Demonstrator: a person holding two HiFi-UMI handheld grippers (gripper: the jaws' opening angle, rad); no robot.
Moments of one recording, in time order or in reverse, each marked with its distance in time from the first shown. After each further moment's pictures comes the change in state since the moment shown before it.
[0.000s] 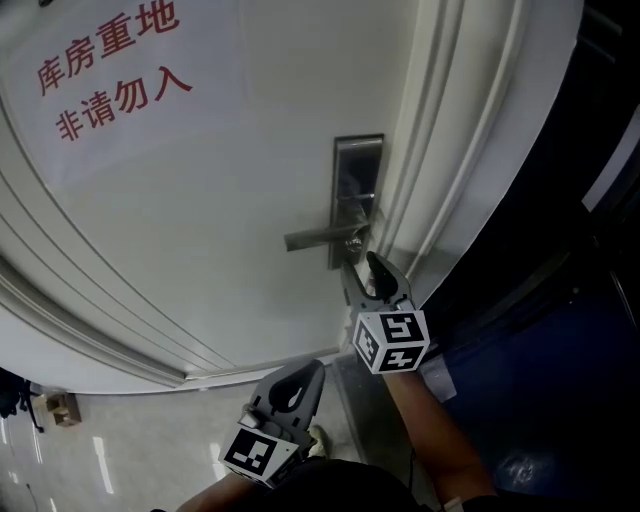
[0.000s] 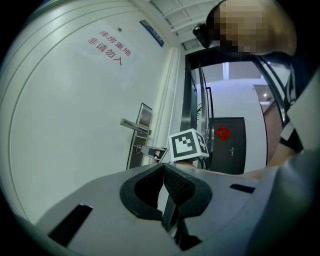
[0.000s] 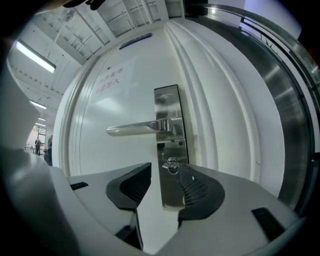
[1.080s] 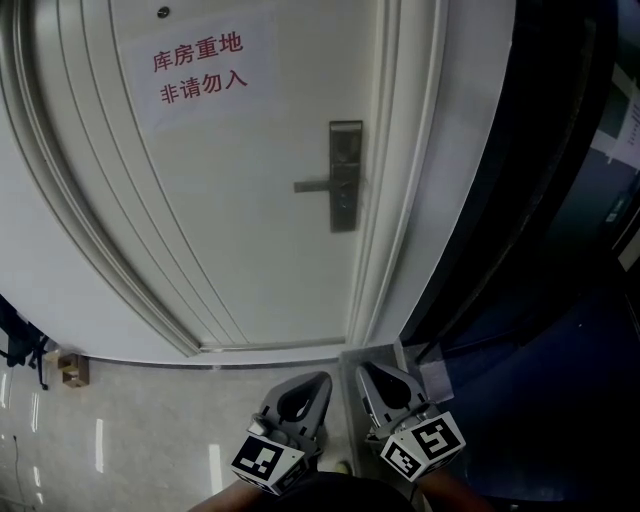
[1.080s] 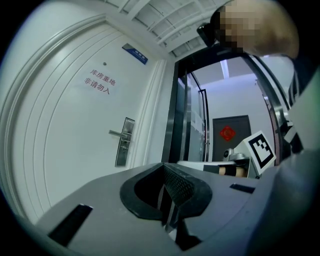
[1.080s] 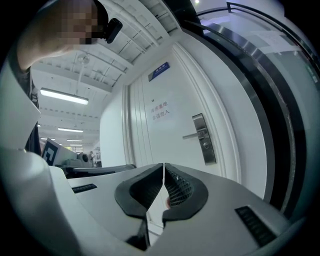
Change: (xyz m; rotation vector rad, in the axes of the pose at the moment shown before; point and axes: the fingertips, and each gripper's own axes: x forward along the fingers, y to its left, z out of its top) left arm -0.114 -0.180 -0.019 0.034 -0.061 0.112; right arm -0.345 0.094 0.002 0.124 0.013 0.370
